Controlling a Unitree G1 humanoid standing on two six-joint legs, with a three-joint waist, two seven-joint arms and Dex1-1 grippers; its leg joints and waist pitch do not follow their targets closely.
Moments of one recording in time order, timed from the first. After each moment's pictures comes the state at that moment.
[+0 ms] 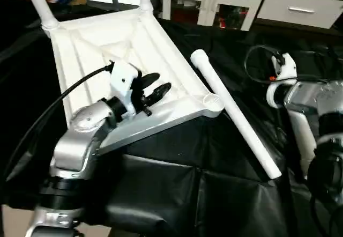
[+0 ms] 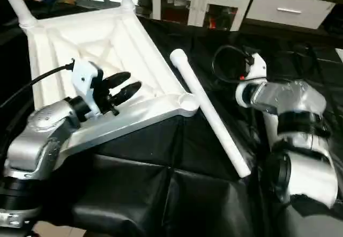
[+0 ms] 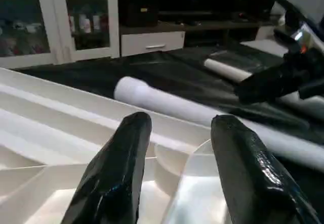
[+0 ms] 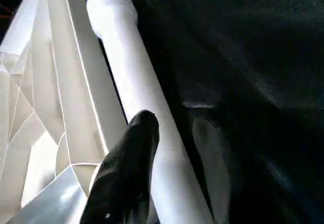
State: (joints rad) left arm -0.45 0.25 -0.02 -0.02 -0.27 0.37 -0.62; right arm -0.94 -0.43 -0.44 0.77 0.52 1.07 0.31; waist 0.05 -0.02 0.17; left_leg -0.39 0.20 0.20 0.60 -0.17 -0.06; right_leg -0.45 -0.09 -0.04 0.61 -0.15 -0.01
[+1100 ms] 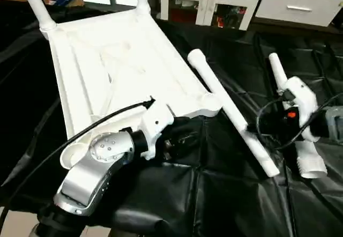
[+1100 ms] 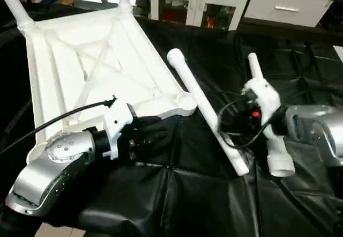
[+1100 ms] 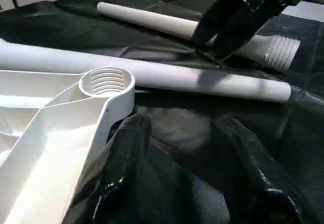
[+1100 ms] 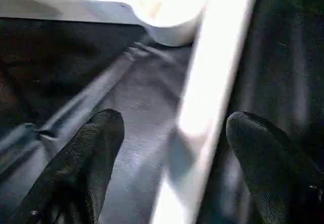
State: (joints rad) left arm -0.28 0.35 -0.29 -0.29 -0.22 0.48 -0.71; right arm -0.50 -0.84 0.04 -0.08 0.53 1.17 0.81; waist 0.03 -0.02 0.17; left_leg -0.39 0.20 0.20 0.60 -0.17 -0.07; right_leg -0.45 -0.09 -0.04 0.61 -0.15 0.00
